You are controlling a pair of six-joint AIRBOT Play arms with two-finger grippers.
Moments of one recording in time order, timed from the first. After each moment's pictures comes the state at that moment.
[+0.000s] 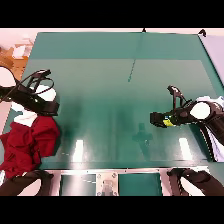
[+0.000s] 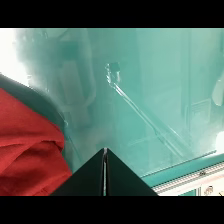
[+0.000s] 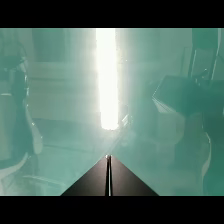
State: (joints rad) left arm -0.07 -1.07 1.07 1.30 -1.48 -1.44; right arm 0.17 -0.90 0.68 -1.25 1.09 1.78
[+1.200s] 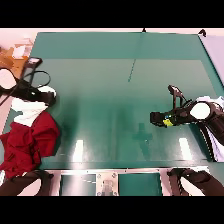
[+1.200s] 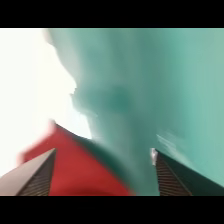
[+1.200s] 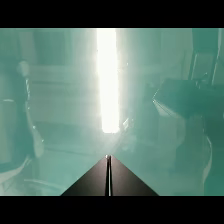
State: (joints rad) left arm -0.04 -1.07 1.07 1.61 -1.14 -1.47; right arm 0.17 -0.90 0.68 -1.25 1.07 1.78
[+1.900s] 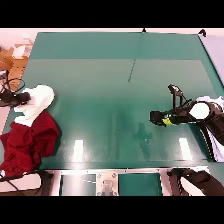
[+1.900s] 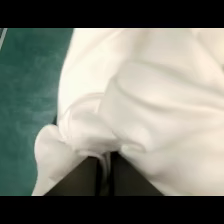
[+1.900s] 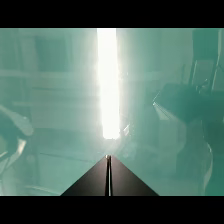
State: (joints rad) left arm 0.37 -1.43 1.07 1.58 -0.82 -1.58; right arm 0.17 -0.90 0.68 -1.25 1.04 1.78
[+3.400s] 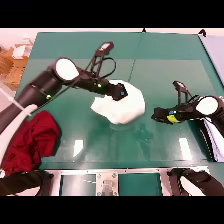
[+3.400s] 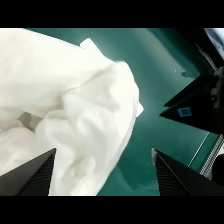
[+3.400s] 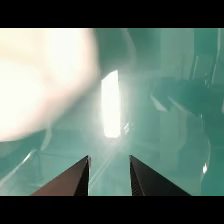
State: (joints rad) left arm -0.55 -1.38 1.36 0.88 -0.95 -1.31; right arm 0.10 -0.90 0.77 -1.26 1.16 1.77
